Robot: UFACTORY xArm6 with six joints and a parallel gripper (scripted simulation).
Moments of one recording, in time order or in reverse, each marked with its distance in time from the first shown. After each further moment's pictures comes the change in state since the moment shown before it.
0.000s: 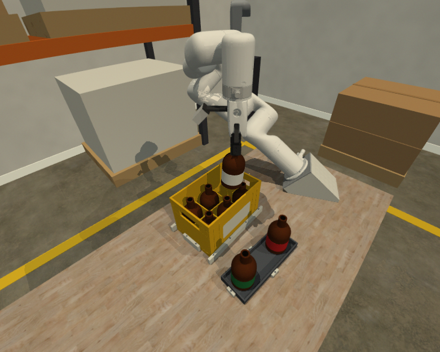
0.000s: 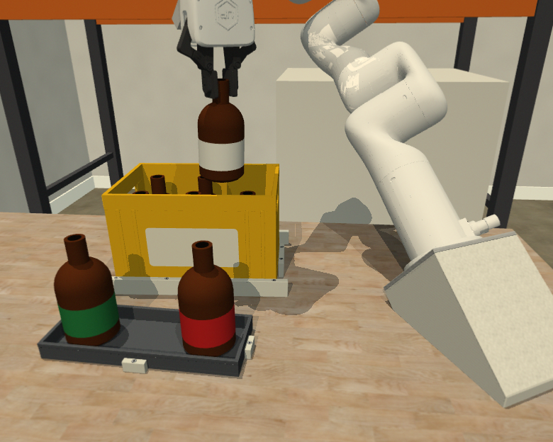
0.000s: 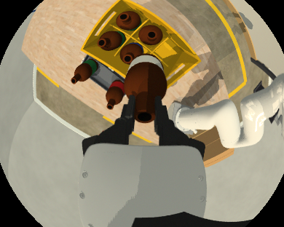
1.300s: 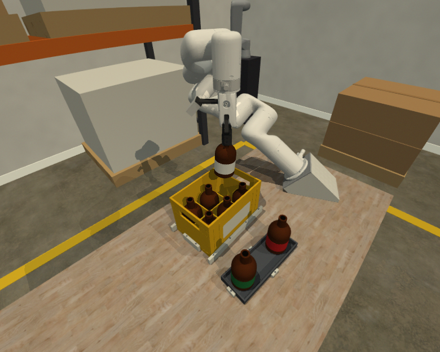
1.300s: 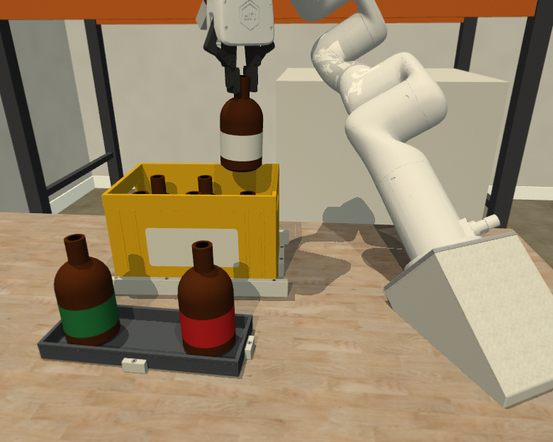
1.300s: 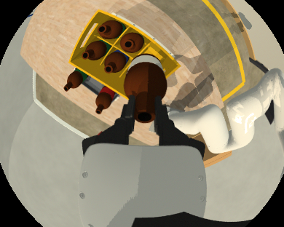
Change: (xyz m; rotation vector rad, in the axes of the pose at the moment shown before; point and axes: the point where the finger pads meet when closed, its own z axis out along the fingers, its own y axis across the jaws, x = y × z) arm 0.028 0.057 0.000 0.001 0.000 0.000
